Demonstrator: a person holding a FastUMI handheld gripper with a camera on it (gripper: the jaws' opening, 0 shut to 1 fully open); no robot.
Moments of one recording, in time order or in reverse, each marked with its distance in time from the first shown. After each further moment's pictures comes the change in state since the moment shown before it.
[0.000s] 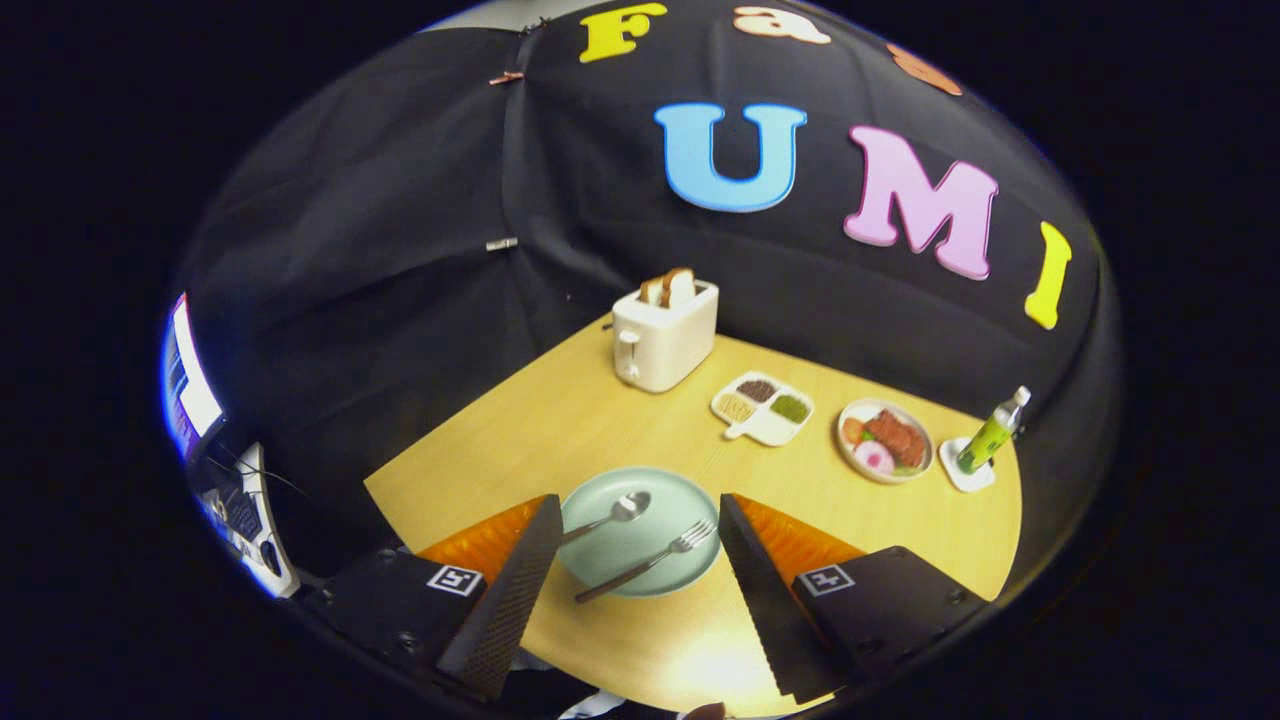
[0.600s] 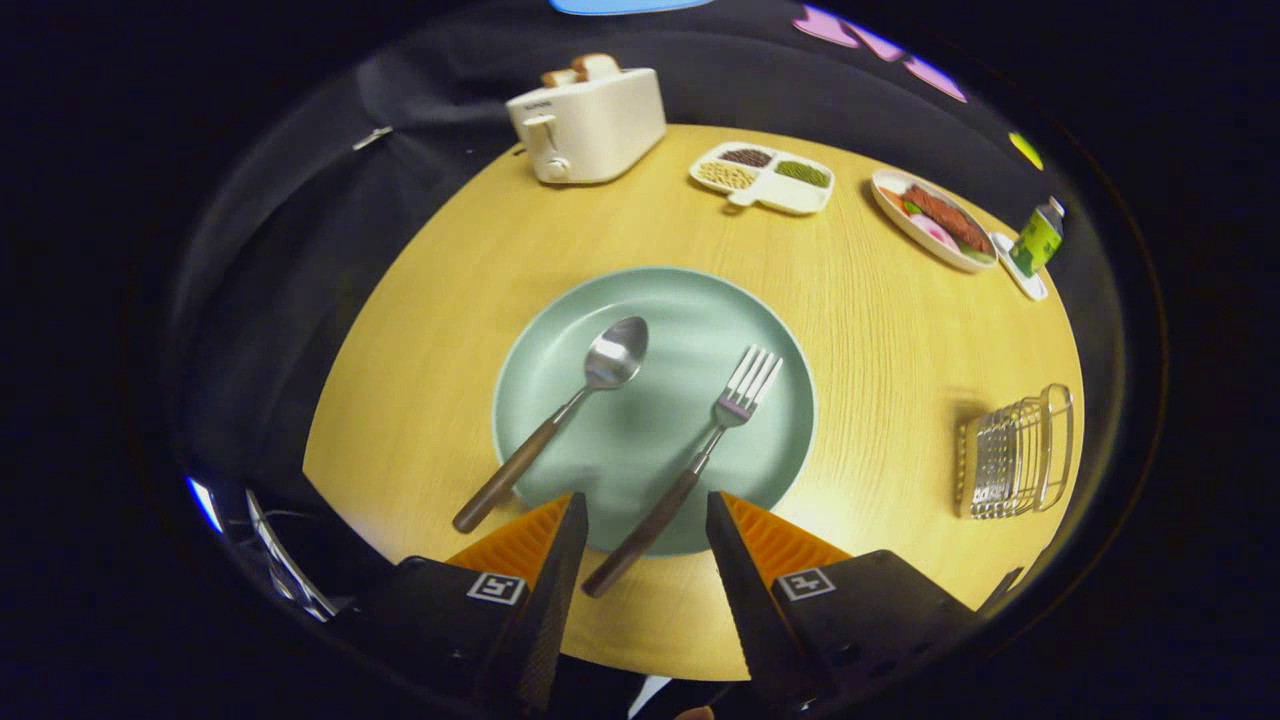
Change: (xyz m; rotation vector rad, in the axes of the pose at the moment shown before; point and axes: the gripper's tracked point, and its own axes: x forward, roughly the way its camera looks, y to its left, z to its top) arm 0.123 -0.001 -0.146 0.300 0.489 -0.152
